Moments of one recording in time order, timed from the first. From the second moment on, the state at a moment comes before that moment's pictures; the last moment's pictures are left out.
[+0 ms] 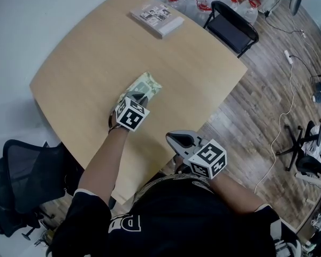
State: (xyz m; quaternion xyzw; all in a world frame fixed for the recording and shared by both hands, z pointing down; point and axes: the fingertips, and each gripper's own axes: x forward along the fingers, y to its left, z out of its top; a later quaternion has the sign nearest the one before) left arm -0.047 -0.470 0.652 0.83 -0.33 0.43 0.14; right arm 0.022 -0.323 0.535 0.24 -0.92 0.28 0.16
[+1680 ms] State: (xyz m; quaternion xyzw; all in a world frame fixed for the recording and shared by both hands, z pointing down) left arm -0.103 -0.198 0.456 0.90 -0.38 0.14 0.17; right arm -0.019 -0.186 0.455 0.32 -0.92 0.18 0.09
